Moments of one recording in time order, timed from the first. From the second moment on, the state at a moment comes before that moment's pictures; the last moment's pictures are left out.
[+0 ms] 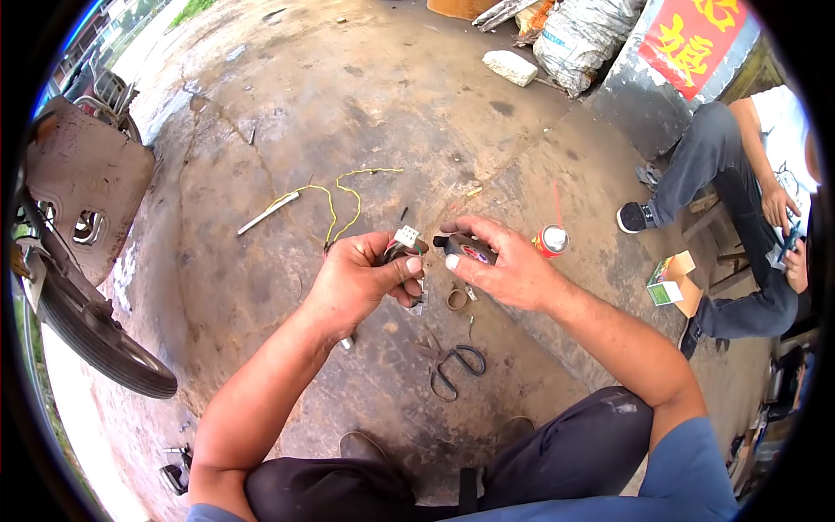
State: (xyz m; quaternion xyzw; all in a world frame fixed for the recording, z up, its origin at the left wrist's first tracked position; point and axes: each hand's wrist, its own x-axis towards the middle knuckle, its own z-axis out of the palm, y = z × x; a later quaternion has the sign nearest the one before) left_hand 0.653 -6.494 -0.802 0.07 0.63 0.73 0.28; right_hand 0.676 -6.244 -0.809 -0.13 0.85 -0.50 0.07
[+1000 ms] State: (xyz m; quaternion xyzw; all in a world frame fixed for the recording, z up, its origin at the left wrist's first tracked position) left_hand 0.668 -6.481 -0.799 0.18 0.84 0.51 -0.03; right_hand 0.711 -6.287 -0.780 -0.18 0.88 -0.43 -0.03
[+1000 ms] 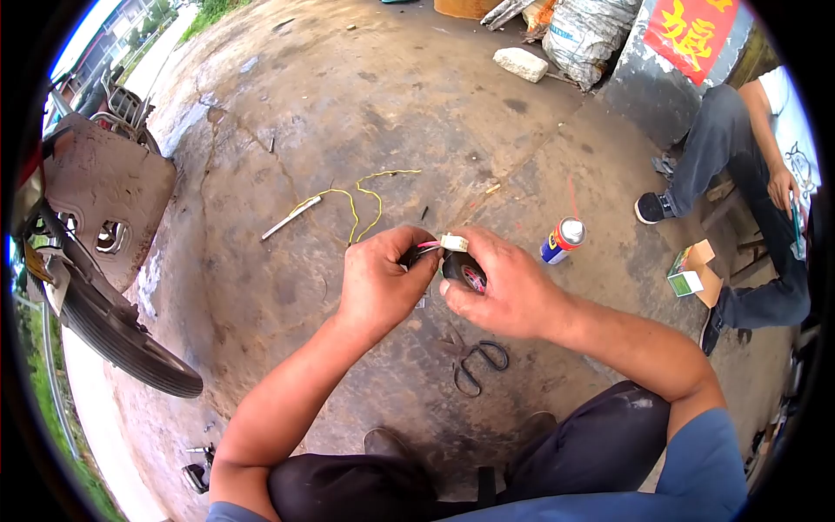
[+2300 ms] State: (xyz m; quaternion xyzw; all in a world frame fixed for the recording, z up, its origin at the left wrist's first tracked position) left_hand 0.650 -6.493 -0.783 0.19 0.83 0.50 0.12; right_hand 0.690 -6.261 -0.749 -0.20 0.89 -0.40 0.07
